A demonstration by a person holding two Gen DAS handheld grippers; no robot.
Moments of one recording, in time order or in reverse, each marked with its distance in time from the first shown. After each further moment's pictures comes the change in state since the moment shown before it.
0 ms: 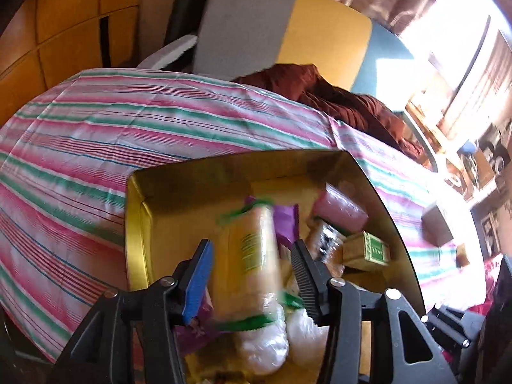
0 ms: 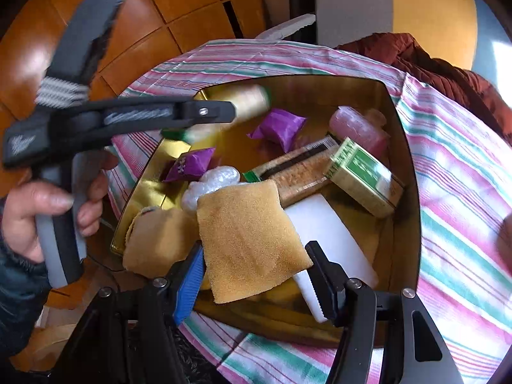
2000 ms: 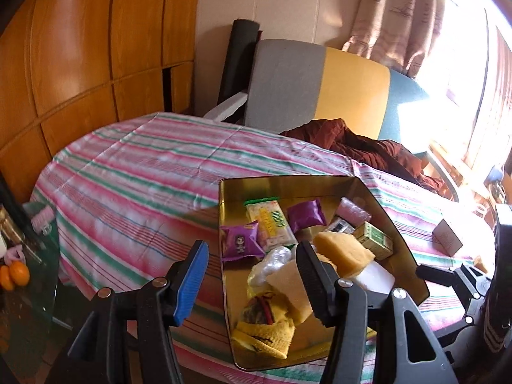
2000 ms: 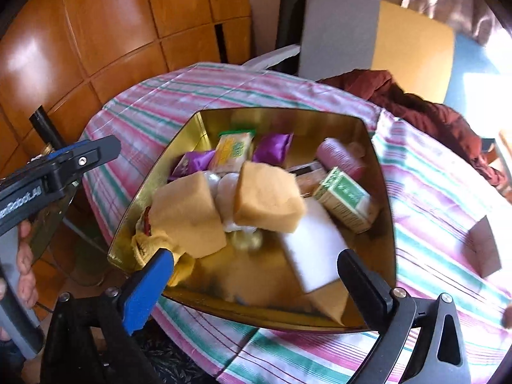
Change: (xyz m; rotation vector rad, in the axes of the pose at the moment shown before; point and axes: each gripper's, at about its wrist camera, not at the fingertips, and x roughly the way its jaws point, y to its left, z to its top) left arm -0.118 -0.002 -0.085 -0.021 -0.286 0.214; right arm -0.027 0.037 -0.013 -0.035 -0.135 -0.190
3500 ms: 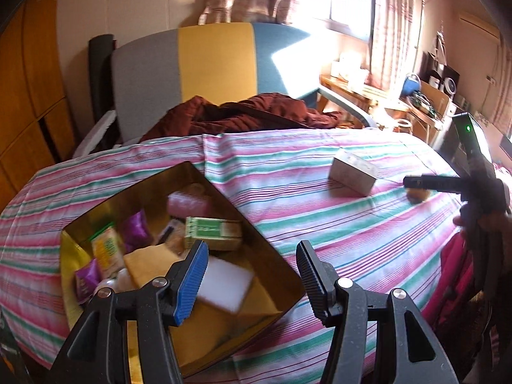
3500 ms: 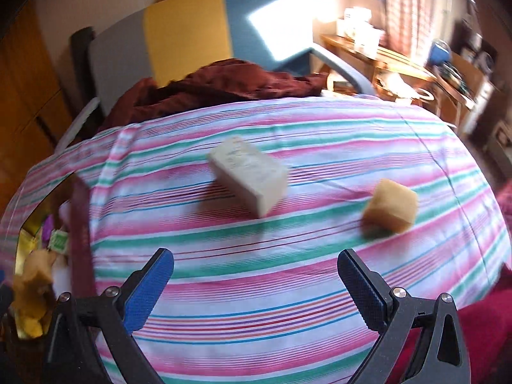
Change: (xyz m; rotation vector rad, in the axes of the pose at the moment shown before) left arm 0.015 -0.198 -0.009 0.400 0.092 -0.323; right arm -0.108 -0.300 -0.086 0.630 -0.021 -0.450
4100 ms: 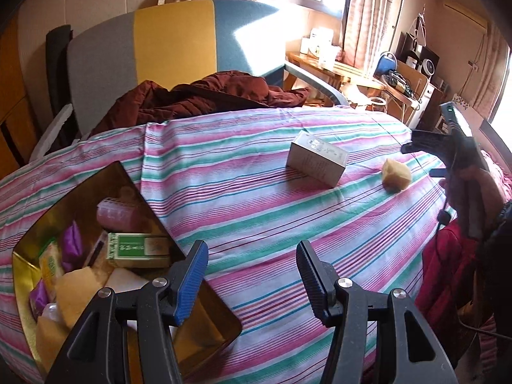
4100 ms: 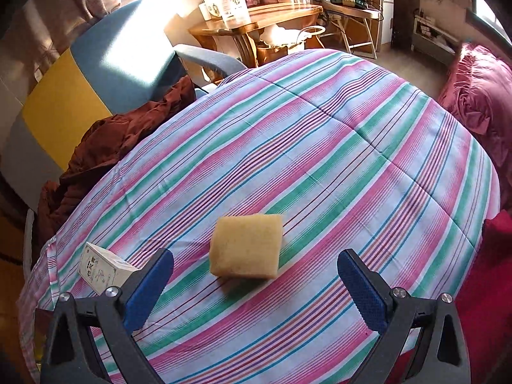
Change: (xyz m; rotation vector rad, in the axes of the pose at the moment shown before) left arm 0.057 -0.050 0.026 0.049 0.109 -0.131; right arm 0.038 -0.174 0.049 0.469 0.058 -0.129
